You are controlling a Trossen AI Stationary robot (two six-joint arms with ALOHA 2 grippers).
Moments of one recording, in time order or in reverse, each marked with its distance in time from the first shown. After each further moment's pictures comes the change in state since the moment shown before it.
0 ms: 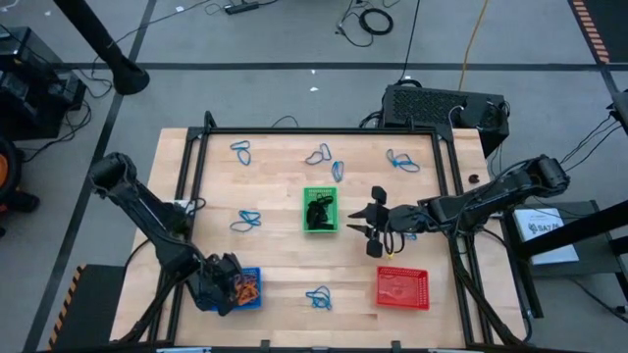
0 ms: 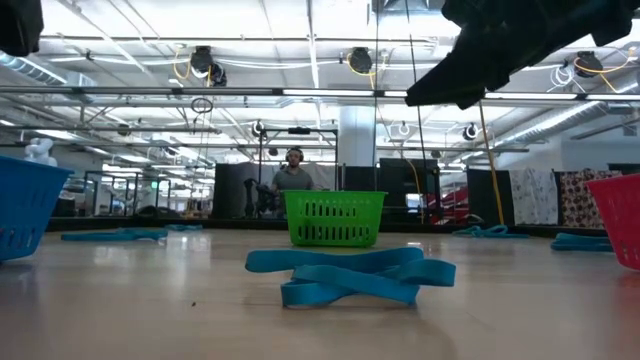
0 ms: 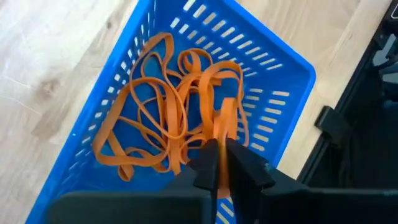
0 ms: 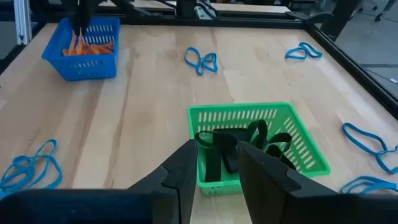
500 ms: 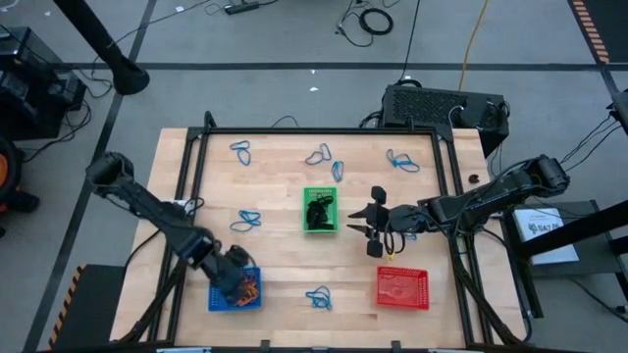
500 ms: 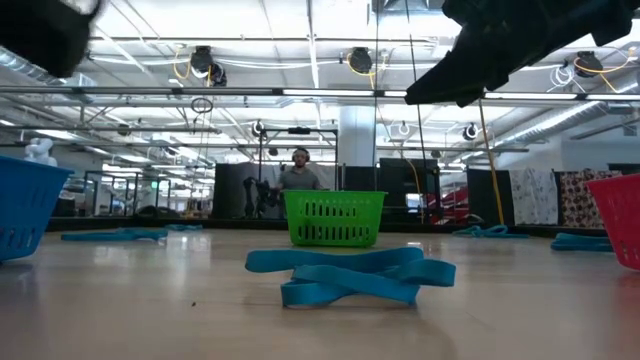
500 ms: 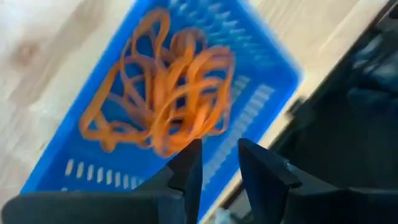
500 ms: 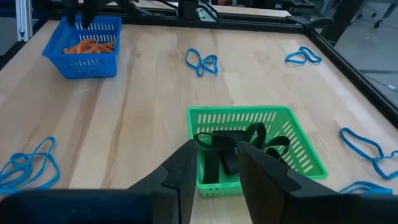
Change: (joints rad) left arm 0.204 -0.039 0.014 -0.015 0.318 0.000; right arm 0.000 0.000 0.000 0.004 0.000 -0.029
